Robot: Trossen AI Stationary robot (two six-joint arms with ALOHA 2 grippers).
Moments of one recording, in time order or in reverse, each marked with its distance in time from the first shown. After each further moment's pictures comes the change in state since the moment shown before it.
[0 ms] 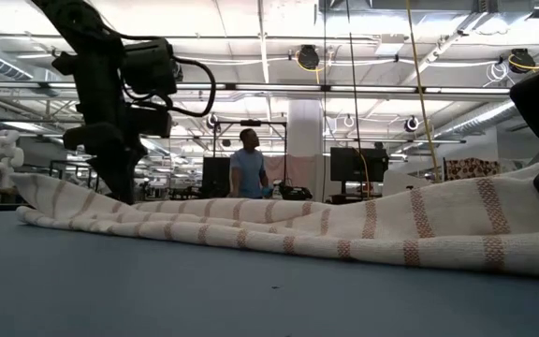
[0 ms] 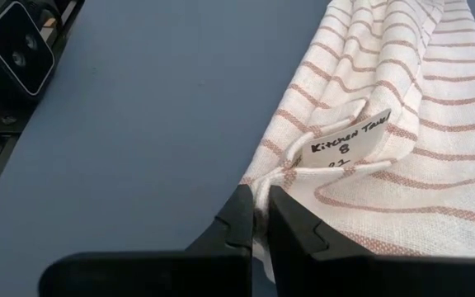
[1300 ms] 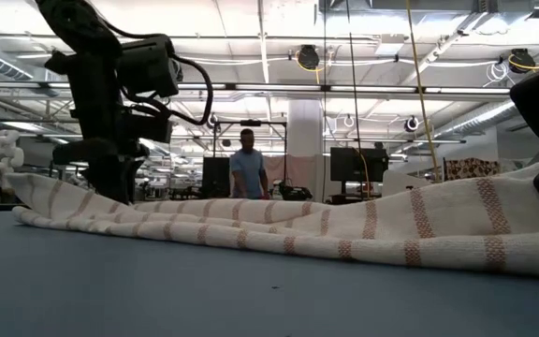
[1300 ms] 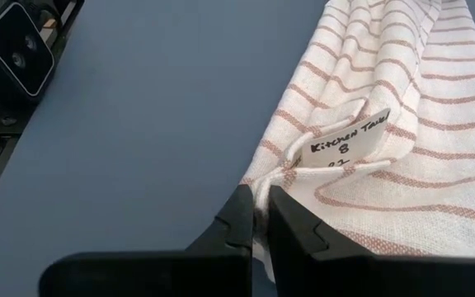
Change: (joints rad) left arm -0.131 0.068 0.000 0.030 -0.129 -0.050; right arm 0.000 0.000 0.000 -0.001 0.001 0.004
